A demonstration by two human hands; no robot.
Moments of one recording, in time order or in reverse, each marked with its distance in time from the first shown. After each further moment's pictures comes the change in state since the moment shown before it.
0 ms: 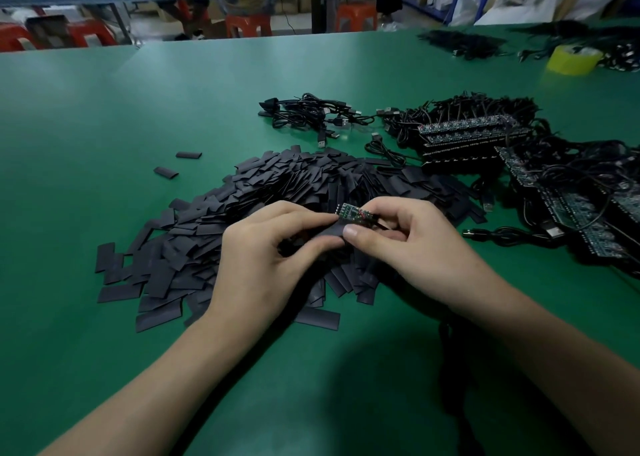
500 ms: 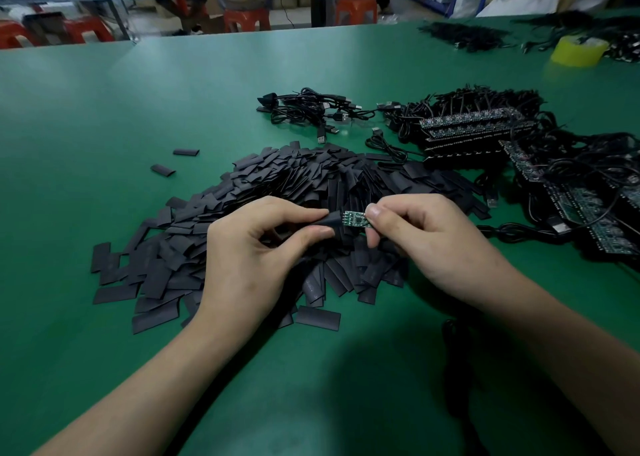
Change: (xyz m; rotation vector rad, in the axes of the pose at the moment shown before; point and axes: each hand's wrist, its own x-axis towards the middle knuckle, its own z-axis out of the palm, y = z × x) left_hand 0.000 -0.005 -0.001 -0.152 0.039 -0.123; right_hand -0.005 -0.008 -0.013 -0.257 0.038 -0.028
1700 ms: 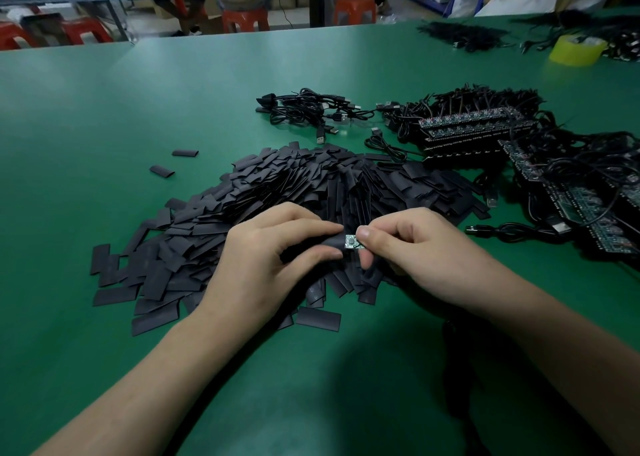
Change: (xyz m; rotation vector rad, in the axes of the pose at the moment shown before) left_hand 0.000 -0.003 -0.003 0.230 -0.190 0.187; right_hand -0.002 -0.001 0.003 -0.030 -0.141 0.112
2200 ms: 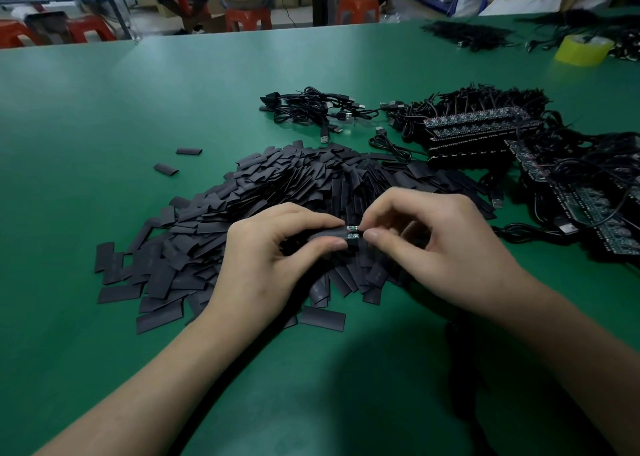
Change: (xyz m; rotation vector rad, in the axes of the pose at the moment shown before) left_hand 0.002 0.001 0.002 -0.161 0.038 -0.131; right_hand -0.001 0.003 -0.003 -0.170 0.220 -0.375
